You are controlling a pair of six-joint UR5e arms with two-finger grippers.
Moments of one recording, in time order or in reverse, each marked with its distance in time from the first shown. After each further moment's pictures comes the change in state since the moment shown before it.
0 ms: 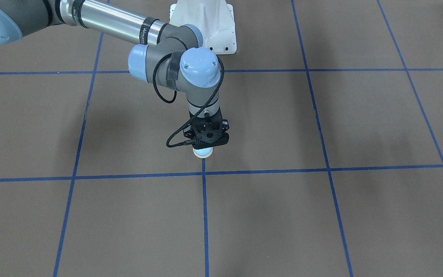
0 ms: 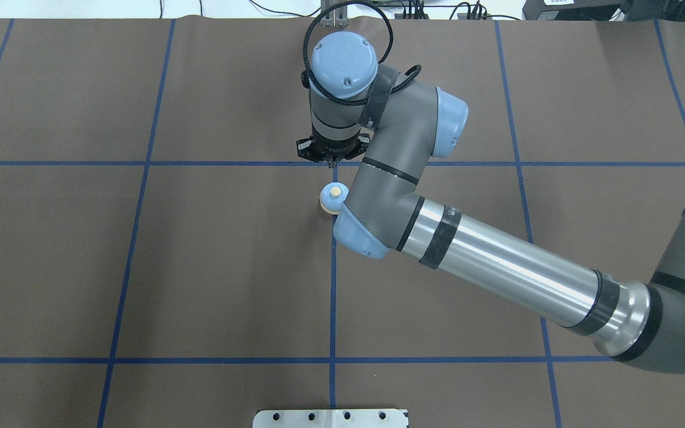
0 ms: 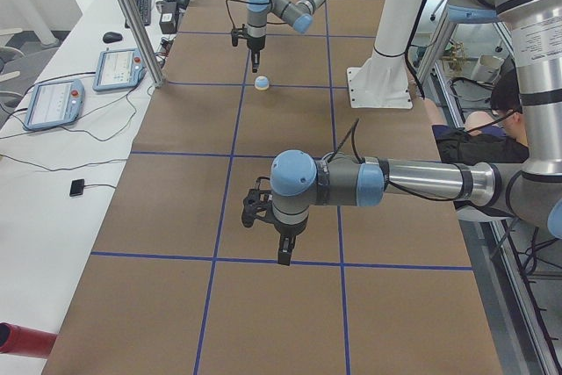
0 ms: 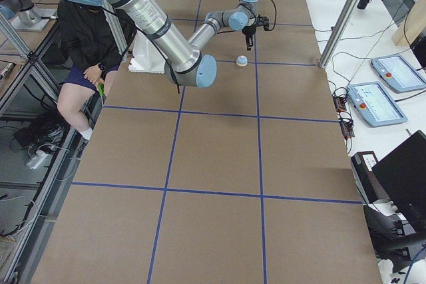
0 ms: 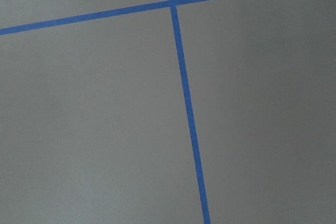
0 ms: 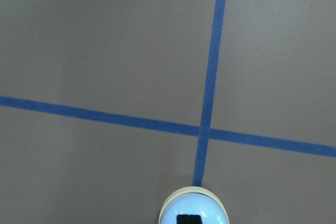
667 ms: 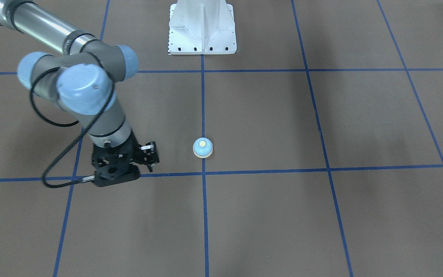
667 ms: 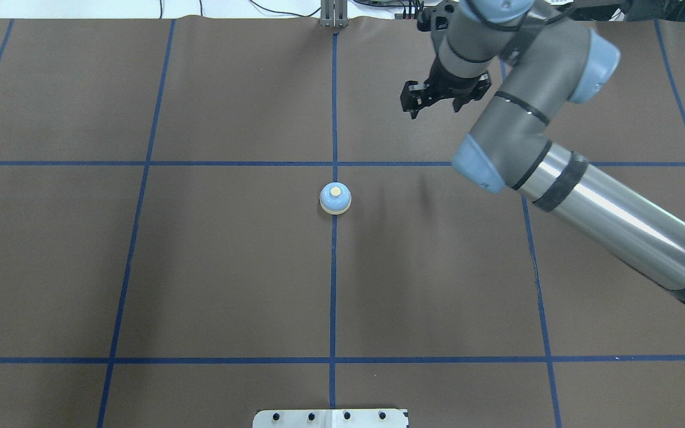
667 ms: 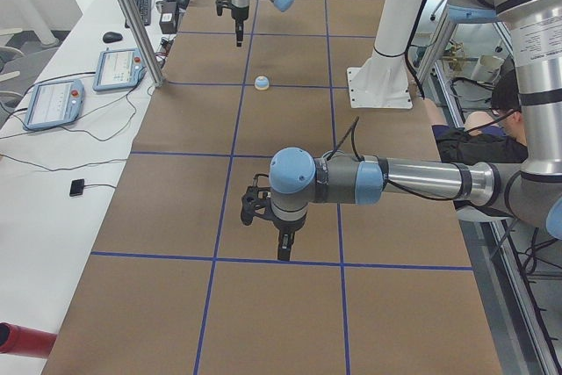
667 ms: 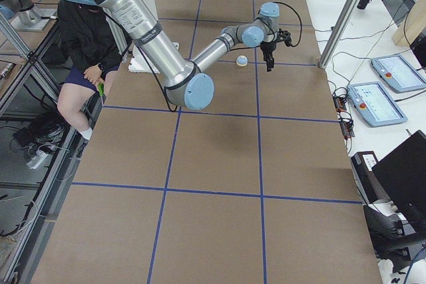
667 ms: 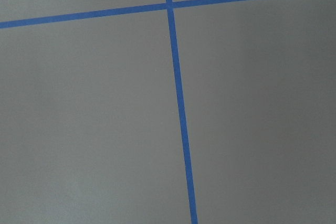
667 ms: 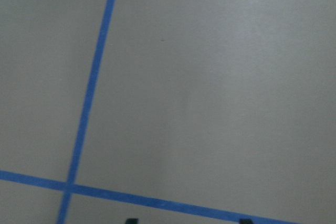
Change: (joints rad) left arm 0.002 -0.006 -0.013 -0.008 -0.015 -0.030; right arm 0.250 -0.256 0.160 -0.002 0.136 -0.285
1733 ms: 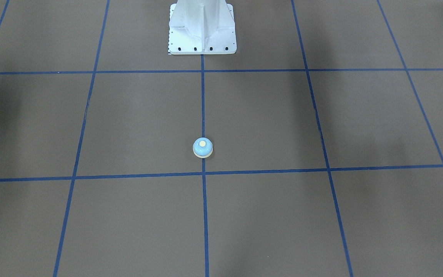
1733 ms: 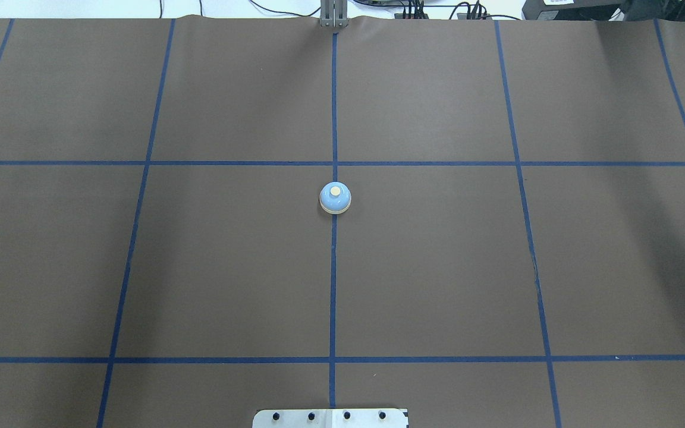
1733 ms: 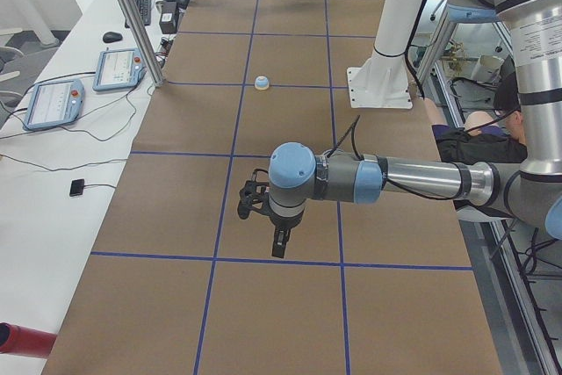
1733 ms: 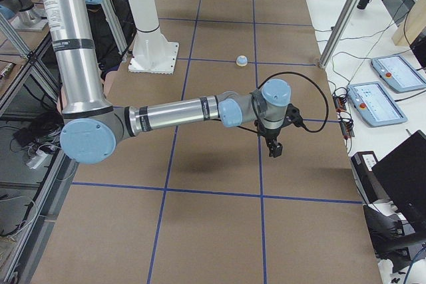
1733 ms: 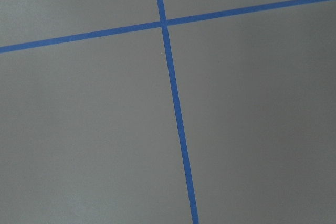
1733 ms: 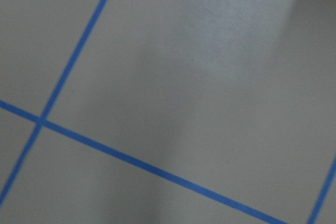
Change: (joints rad) left arm 0.002 -0.004 0.006 -0.041 0.006 0.004; right arm 0.580 -0.599 0.149 0.002 0.296 -0.908
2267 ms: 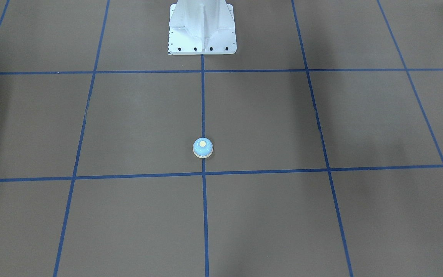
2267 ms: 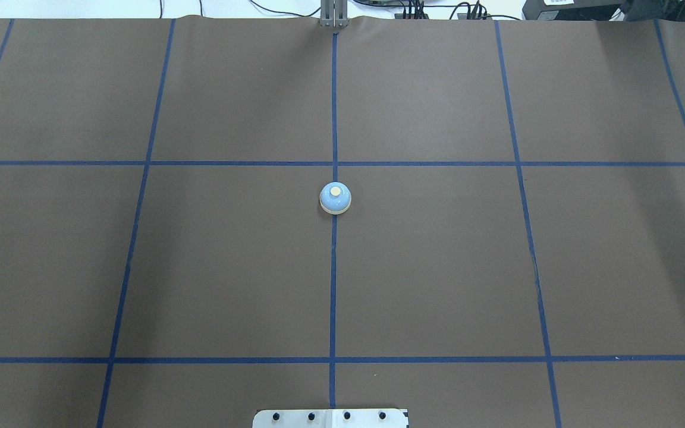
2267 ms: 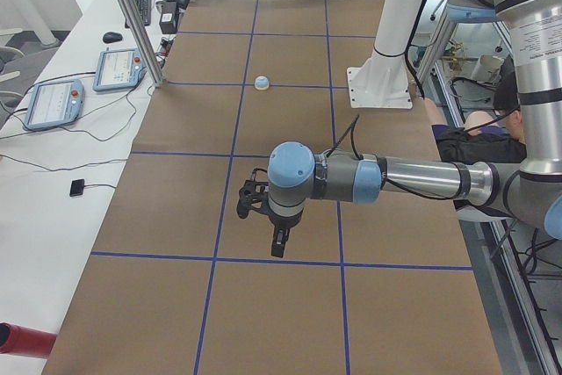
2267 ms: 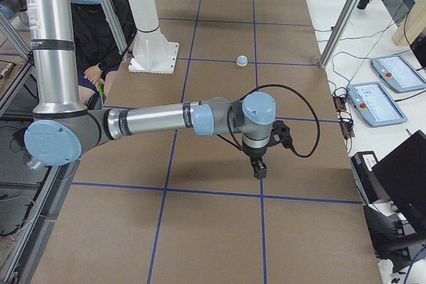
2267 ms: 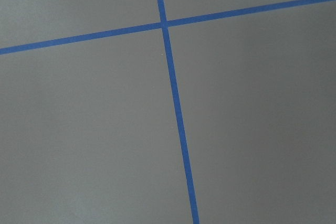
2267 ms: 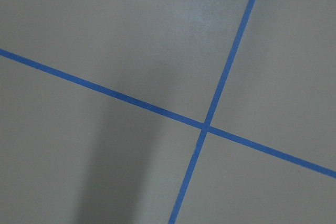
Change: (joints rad) left arm 0.000 -0.002 0.000 -0.001 -0.001 0.000; right arm 0.113 -0.058 0.098 -0.192 -0.019 -0.055
